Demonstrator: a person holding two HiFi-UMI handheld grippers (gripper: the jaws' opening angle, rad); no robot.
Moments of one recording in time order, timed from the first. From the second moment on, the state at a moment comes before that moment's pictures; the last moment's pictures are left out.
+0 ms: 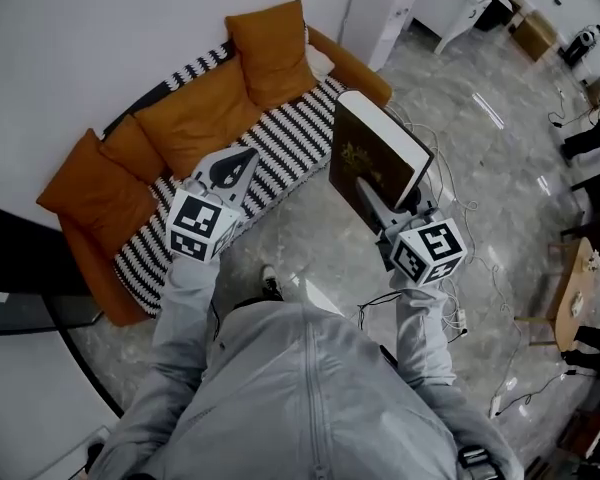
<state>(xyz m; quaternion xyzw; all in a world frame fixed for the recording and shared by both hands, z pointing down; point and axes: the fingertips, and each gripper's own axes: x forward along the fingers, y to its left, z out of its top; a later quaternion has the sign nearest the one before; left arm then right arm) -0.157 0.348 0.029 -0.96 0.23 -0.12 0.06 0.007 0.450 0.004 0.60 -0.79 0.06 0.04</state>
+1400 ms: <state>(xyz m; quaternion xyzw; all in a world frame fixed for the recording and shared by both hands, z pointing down) -0.144 0.132 0.085 -0.96 0.24 -0.16 0.03 0.033 0.226 0.056 0.57 -0.81 0.13 0.03</state>
